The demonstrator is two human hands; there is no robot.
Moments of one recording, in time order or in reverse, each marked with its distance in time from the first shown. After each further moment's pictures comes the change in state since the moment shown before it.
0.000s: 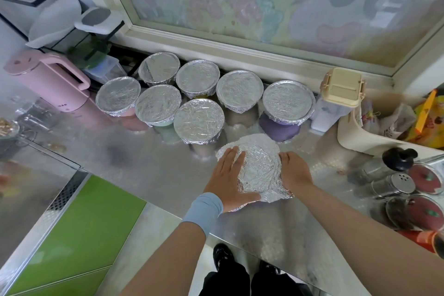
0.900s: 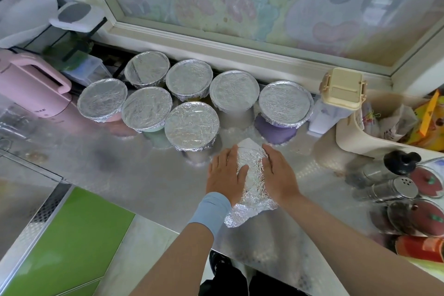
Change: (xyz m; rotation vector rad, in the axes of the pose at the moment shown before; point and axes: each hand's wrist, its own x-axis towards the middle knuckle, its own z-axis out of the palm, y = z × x) left_hand 0.040 0.004 0.004 -0.061 0.197 -0.185; right_hand -0.007 -0.015 0.027 0.028 0.023 -0.333
